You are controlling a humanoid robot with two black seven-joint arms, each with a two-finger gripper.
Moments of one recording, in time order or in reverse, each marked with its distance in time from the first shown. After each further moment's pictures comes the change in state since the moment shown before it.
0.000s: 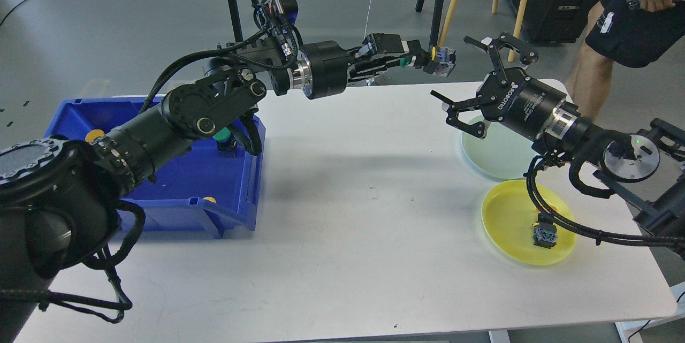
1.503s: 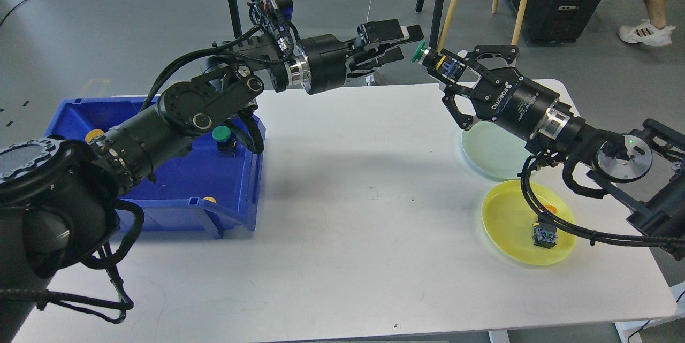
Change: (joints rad) left arm -0.001 0.012 -0.012 -0.007 -0.101 0.000 0.000; right arm -0.017 0.013 0.016 0.003 0.001 0.000 0.001
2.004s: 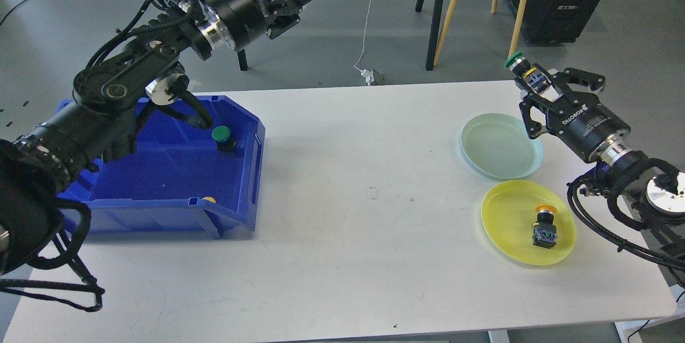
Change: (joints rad) left arm 0.068 0.221 -0.114 0.000 -0.290 0.001 0.000; right arm -0.251 0.026 0.334 -0.173 -0.011 -0.202 0.017
